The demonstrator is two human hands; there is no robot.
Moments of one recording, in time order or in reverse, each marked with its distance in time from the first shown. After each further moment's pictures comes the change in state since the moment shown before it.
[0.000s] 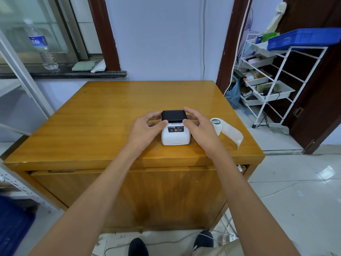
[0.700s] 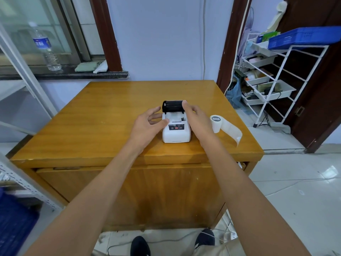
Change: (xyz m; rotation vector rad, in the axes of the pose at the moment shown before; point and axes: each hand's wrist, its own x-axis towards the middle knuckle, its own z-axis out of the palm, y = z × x) left_hand -0.003 0.005 0.001 -0.081 -0.027 -0.009; right_hand 0.017 -0.018 0.011 -0.080 0.083 0.141
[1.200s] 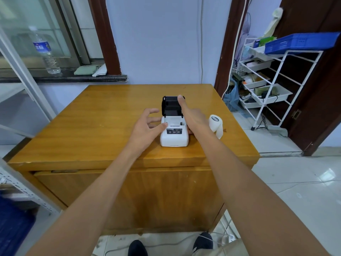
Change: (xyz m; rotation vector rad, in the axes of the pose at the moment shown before) left_hand -0.003 0.001 0.001 0.017 -0.006 0.034; right_hand 0.024 -0.025 0.001 -0.190 0.004 0.248
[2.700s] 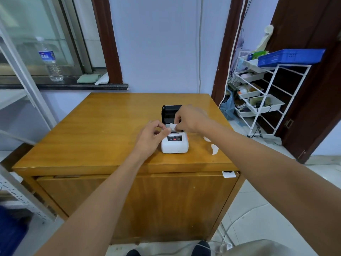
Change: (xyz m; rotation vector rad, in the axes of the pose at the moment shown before) left_hand 0.013 -0.016 0.005 0.155 -0.045 0.148; right_hand 0.008 -0.027 -0.024 -0.785 -0.043 -0.673
